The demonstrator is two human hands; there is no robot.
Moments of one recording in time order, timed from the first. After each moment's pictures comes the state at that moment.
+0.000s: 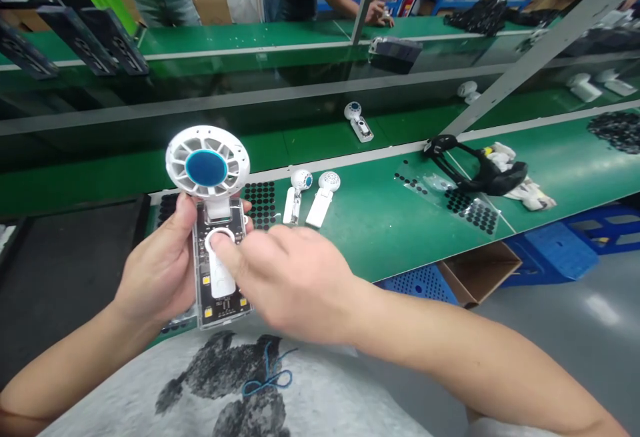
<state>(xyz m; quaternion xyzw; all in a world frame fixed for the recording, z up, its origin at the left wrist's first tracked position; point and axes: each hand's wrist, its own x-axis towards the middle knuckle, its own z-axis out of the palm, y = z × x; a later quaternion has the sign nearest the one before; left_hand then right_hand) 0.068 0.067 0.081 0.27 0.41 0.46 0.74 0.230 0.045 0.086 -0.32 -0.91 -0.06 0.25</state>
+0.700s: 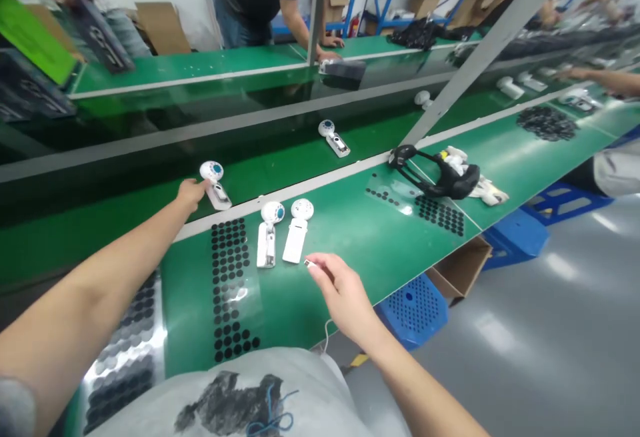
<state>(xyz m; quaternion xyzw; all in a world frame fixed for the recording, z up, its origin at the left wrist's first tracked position) 0.050 0.334 -0.069 0.40 0.68 0.41 0.46 0.308 0.061 -0.008 -0.67 -0.52 0.41 0.33</state>
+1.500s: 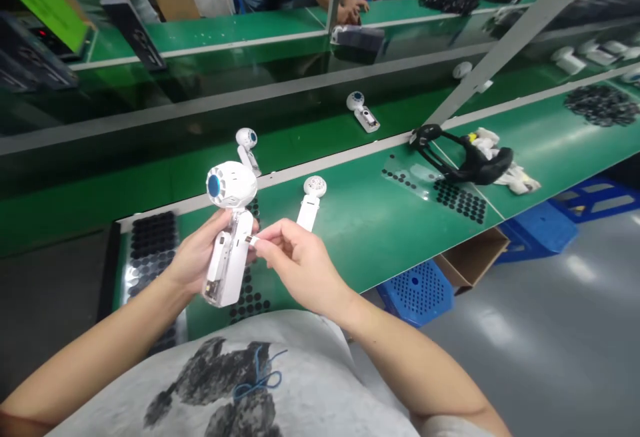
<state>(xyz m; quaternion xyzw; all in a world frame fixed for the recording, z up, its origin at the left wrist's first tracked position) 0.084 0.127 0.014 0.25 0.38 0.36 0.82 0.244 0.082 0.034 -0.51 -0.49 0.57 0.42</state>
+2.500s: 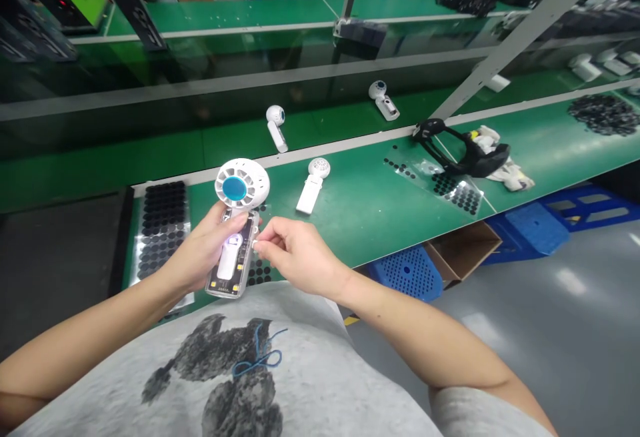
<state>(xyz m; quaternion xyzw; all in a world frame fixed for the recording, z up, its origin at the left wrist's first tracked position) 0.077 0.066 0.018 0.38 0.47 0.37 0.70 0.236 0.045 0.033 -0.50 -0.57 0.59 0.28</state>
